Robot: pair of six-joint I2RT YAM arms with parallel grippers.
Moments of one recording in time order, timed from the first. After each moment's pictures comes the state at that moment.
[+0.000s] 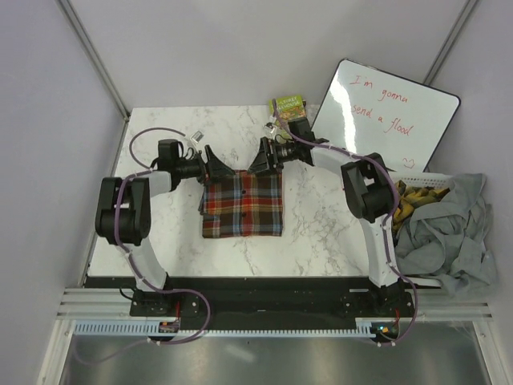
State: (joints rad) left arm -0.04 1.78 0.95 0.22 1.07 -0.51; right arm 0.42 2.21 1.64 -0.10 -1.05 0.44
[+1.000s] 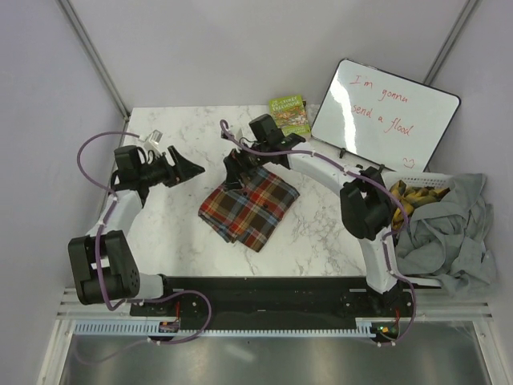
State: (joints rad) left arm 0.18 1.37 0.82 -0.01 0.95 -0.45; right arm 0.67 2.15 1.84 -0.44 -0.73 -0.11
